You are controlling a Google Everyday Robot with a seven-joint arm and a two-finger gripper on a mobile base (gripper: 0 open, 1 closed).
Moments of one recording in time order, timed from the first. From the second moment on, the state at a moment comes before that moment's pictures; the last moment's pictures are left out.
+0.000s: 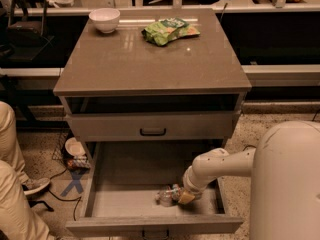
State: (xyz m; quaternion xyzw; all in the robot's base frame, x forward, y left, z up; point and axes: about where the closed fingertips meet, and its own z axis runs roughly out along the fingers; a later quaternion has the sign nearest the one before) arm 0.518 -0.104 0.364 -0.62 0.77 0.08 0.13
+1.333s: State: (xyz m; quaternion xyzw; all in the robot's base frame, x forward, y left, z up) arm 0.567 -0.185 0.533 -0.62 0.75 0.07 0.24
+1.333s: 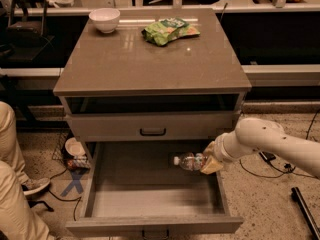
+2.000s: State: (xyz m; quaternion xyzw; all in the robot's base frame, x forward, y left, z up) arm 0.568 -0.192 0.569 -0.62 0.74 0.05 0.25
